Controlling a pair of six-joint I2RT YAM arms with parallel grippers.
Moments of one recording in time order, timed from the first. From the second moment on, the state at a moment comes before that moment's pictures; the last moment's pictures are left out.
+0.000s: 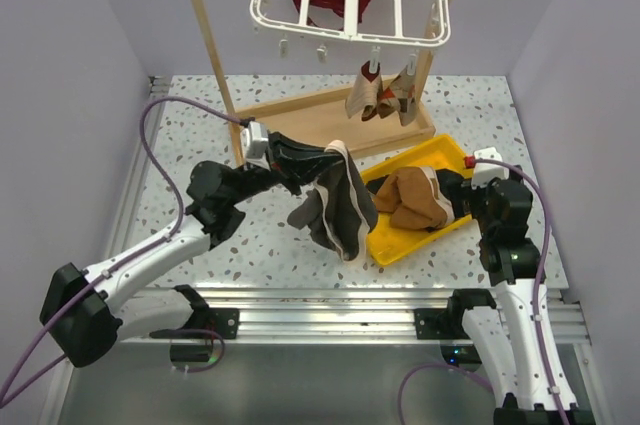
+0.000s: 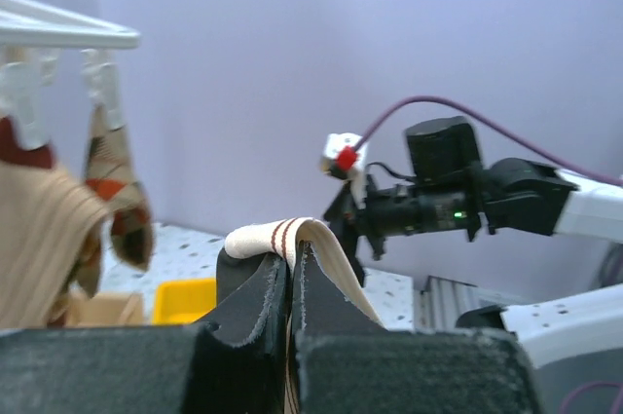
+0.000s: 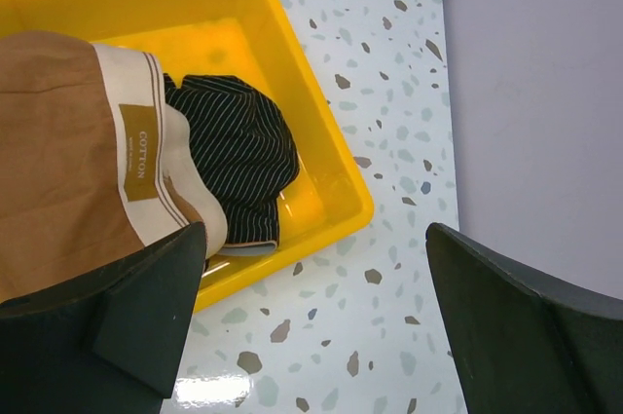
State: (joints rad) left arm -0.68 1.09 0.76 0.84 0.51 -0.39; right arm 0.01 0.58 0.64 -0.46 0.15 -0.36
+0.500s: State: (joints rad) left arm -0.91 1.67 1.09 0.89 0.52 -0.30; right arm -0.03 0.58 0.64 -0.42 0.22 -0.35
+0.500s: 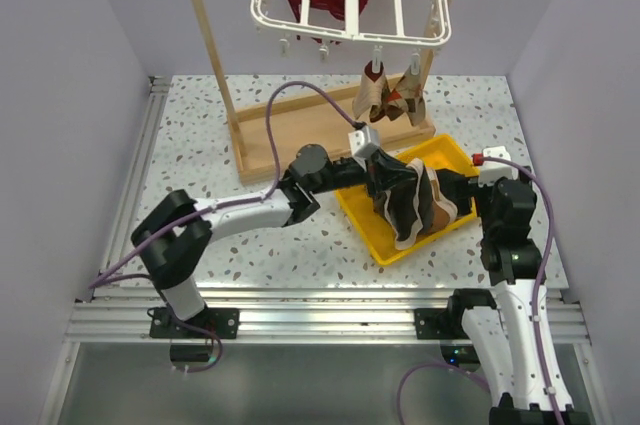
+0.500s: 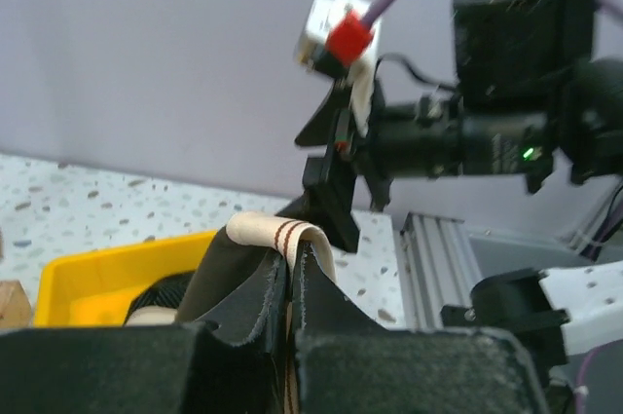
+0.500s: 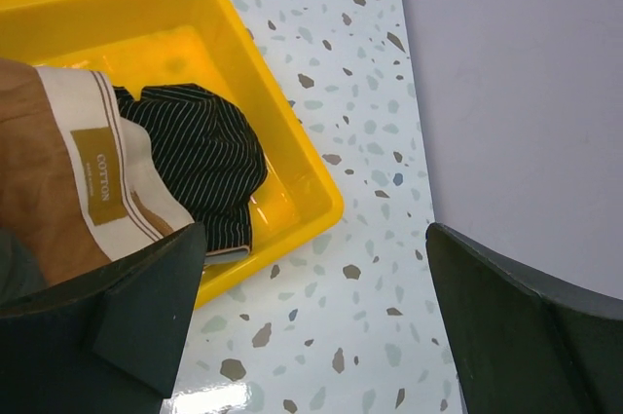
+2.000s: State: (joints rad) left arm -0.73 0.54 0.52 0.13 -0.65 -0.08; right arm -0.04 0.69 0.84 -0.47 0.37 -0.14
